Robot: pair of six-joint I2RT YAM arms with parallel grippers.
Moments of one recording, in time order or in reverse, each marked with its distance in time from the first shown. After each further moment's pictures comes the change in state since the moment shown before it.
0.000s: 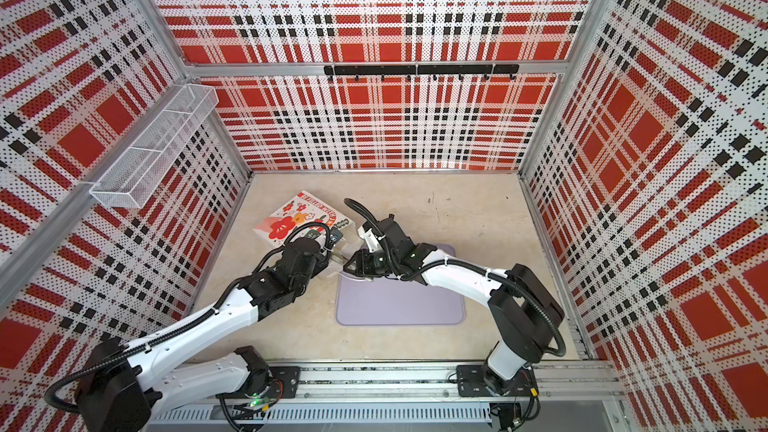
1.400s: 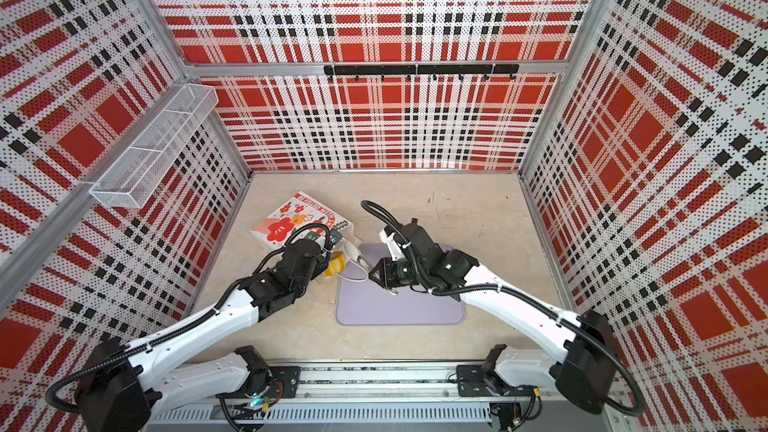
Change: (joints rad) left arm -0.001 -0.001 -0.015 0.000 0.006 -0.027; right arm 0.029 -0.410 -0.050 -0.447 0.172 -0.100
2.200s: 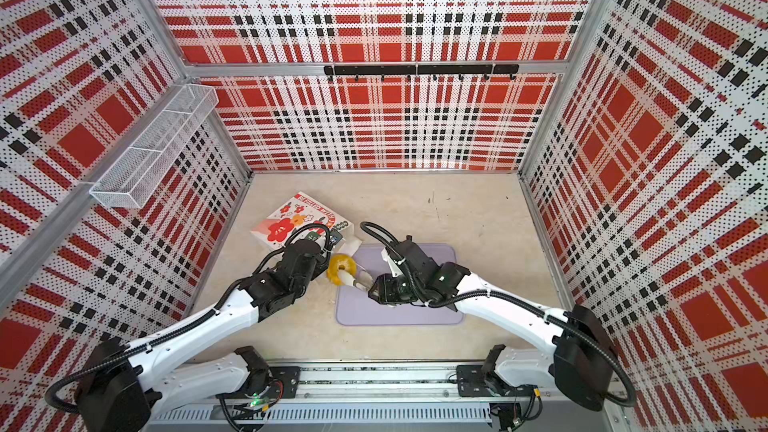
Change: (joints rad) left arm 0.000 0.000 0.000 0.000 0.009 -0.002; right arm 0.050 0.075 -0.111 0.090 -0.011 0.092
